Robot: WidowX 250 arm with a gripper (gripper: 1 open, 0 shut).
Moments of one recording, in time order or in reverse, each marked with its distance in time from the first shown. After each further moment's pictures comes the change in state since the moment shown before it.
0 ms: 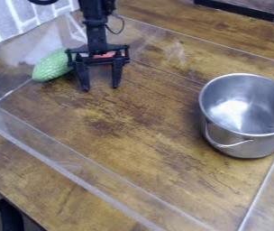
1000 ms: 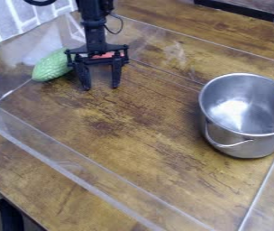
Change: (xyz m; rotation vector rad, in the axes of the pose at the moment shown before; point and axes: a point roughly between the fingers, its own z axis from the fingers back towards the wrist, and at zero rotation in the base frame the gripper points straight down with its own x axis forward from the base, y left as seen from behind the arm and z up) arm 0.002 -0.002 0.000 0.007 -0.039 -0.043
